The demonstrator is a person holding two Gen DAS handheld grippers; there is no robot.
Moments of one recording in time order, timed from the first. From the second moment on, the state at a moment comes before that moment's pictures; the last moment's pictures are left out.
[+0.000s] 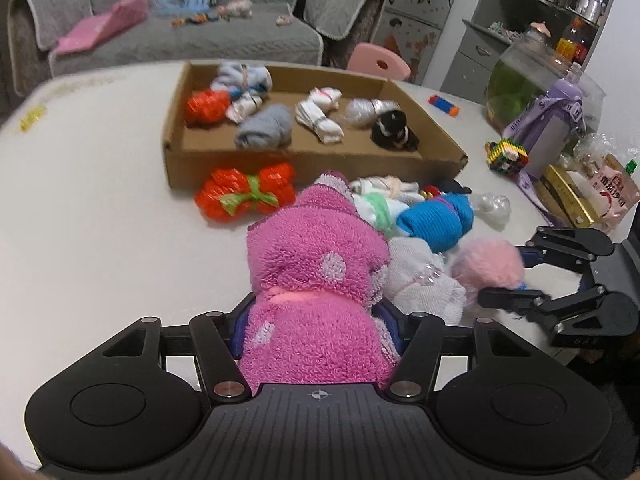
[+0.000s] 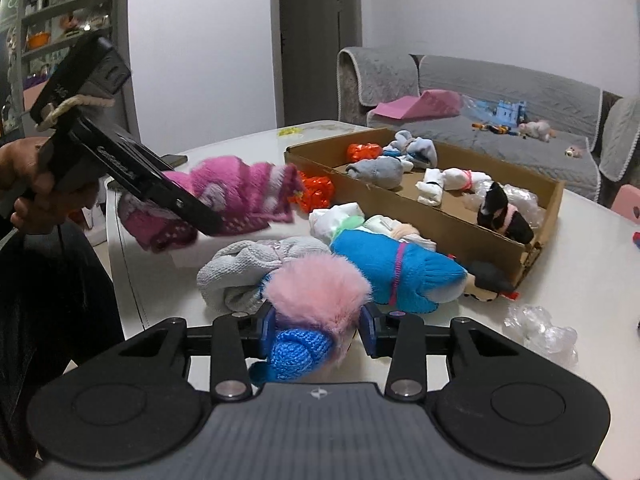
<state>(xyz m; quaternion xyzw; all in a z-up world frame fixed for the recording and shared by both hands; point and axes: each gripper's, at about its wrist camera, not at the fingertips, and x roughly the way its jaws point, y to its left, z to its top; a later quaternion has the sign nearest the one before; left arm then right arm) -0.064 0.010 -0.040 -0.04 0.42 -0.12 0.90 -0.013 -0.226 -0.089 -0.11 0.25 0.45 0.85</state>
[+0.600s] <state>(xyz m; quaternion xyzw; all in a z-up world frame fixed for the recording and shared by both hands) -0.068 0.002 -0.014 0.03 0.36 -0.09 0.93 0.003 -0.275 -0.068 0.00 0.23 0.41 0.88</state>
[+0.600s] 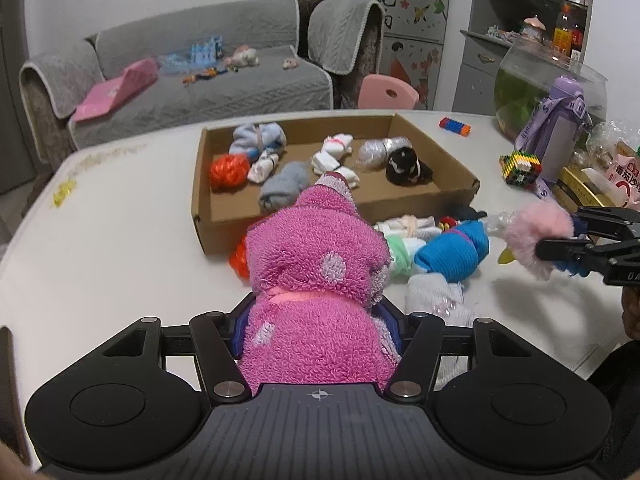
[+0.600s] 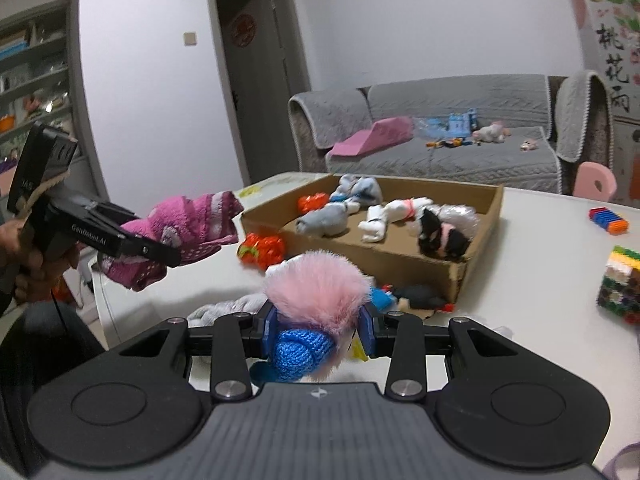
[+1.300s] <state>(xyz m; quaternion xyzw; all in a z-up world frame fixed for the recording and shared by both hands) -0.024 -0.015 0.008 0.06 0.33 -0.11 0.93 0.031 -0.277 -0.026 0.02 0.19 0.41 0.89</state>
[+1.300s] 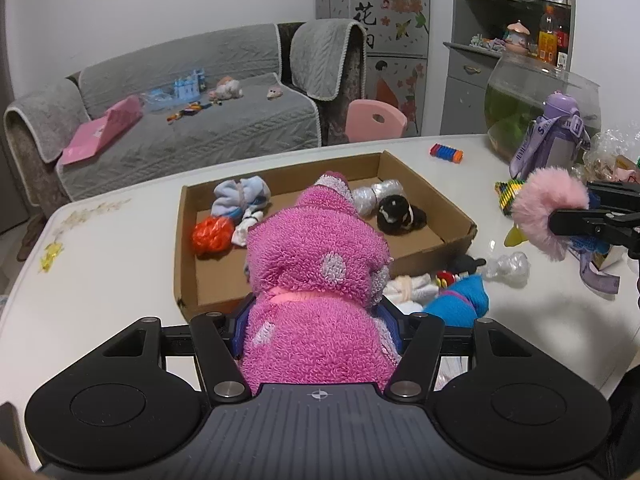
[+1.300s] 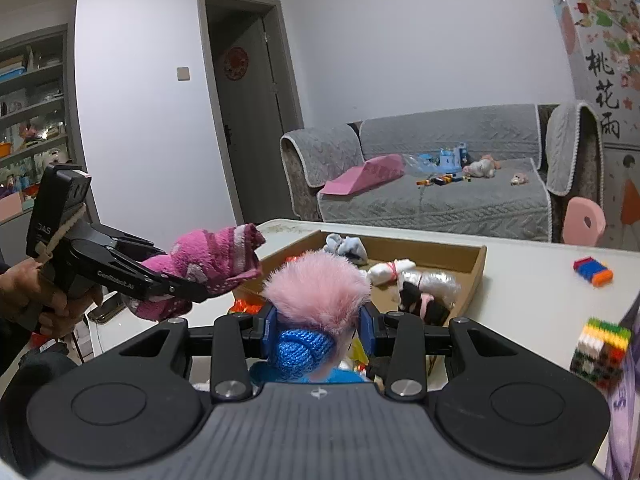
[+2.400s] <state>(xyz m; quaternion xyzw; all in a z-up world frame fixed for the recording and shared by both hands) 0.148 -0.029 0.000 0.08 0.34 -0.12 0.93 0.172 -0.237 -0.024 0.00 0.21 0.38 0.90</state>
